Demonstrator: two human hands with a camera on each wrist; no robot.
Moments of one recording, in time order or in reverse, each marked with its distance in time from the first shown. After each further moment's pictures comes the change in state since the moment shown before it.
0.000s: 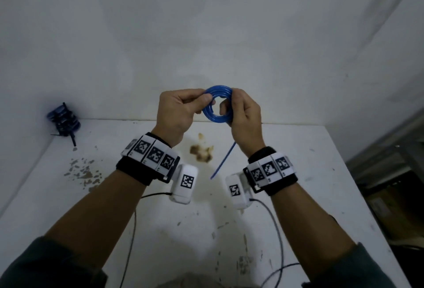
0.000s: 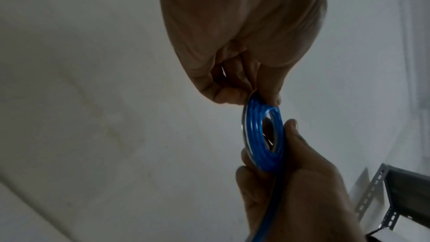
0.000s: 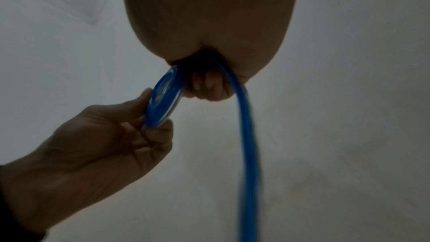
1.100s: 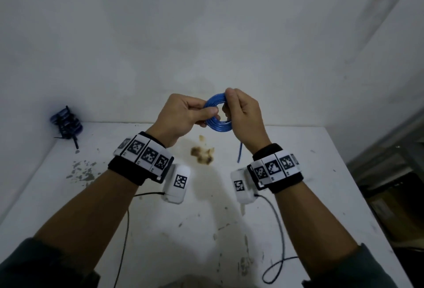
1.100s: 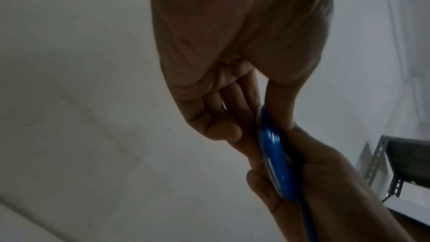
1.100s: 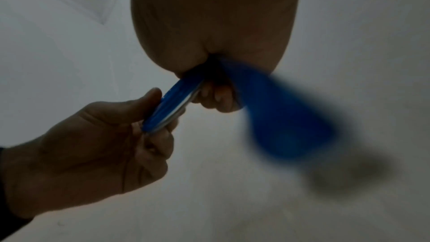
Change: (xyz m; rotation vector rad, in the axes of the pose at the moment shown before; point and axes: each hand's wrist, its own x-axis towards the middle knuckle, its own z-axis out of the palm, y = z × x) left_hand -0.004 0.012 -0.009 0.140 -0.244 -0.172; right_hand 0.006 -0.012 -0.006 -0.175 -0.065 0.021
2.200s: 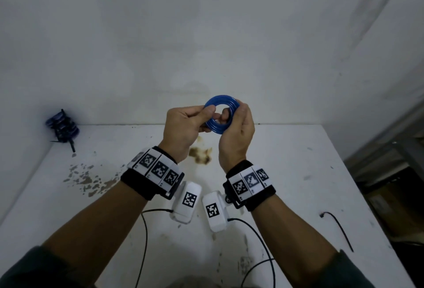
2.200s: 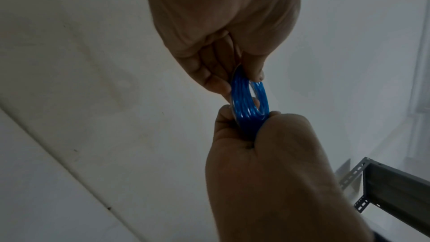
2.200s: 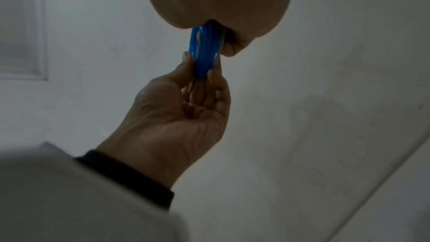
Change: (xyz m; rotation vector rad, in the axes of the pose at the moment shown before) left_hand -0.012 -0.011 0.034 -0.236 0.209 -0.044; right_hand -0.033 0.000 0.041 0.505 0.483 0.176
